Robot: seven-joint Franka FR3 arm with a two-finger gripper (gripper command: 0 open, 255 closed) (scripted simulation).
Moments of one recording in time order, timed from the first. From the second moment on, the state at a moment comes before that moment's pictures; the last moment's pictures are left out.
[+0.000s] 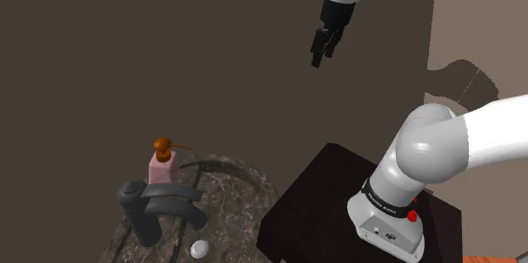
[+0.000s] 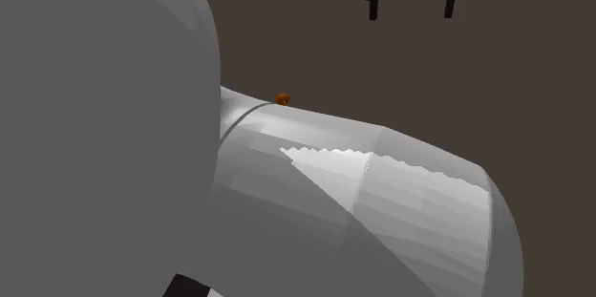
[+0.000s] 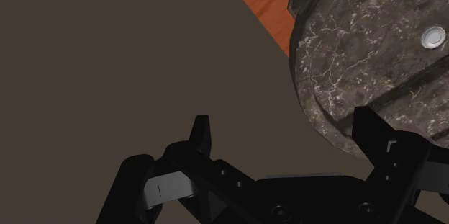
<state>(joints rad) -0.01 -0.81 -0.04 -2.45 -0.10 1.69 -0.08</state>
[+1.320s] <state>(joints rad) 0.07 -0.29 0.22 -2.34 -0.04 2.09 0.27</state>
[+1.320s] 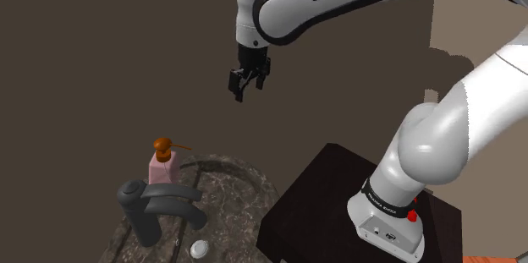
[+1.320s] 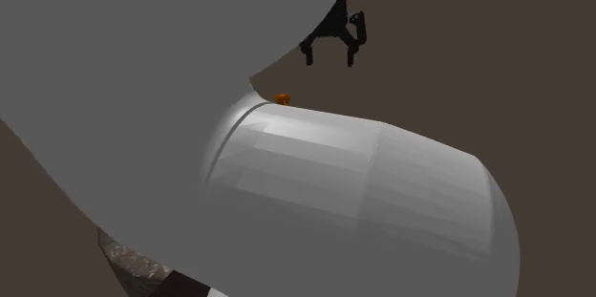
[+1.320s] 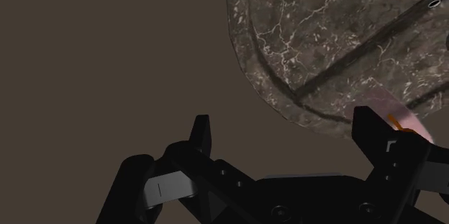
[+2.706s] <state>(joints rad) 0.24 0.53 0.29 -1.67 -0.32 2.18 0.68</state>
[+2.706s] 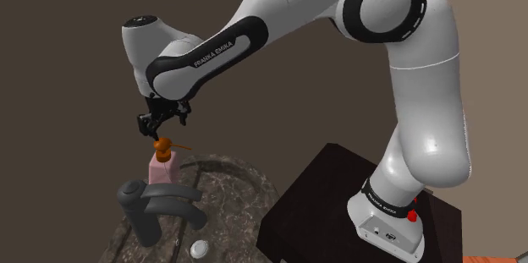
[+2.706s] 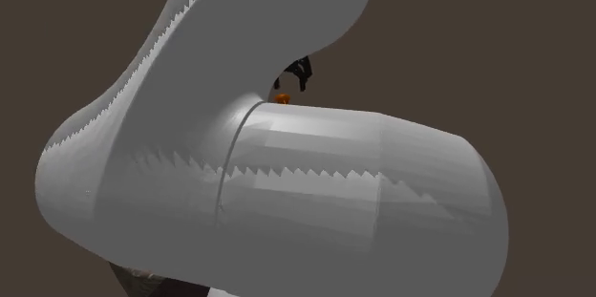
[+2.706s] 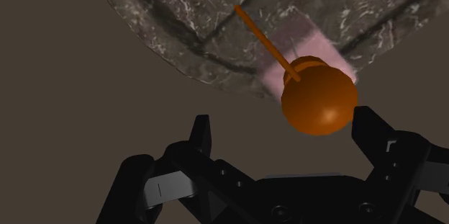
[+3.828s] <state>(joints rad) 0.30 0.71 0.27 -1.54 -0.36 2.21 0.73</state>
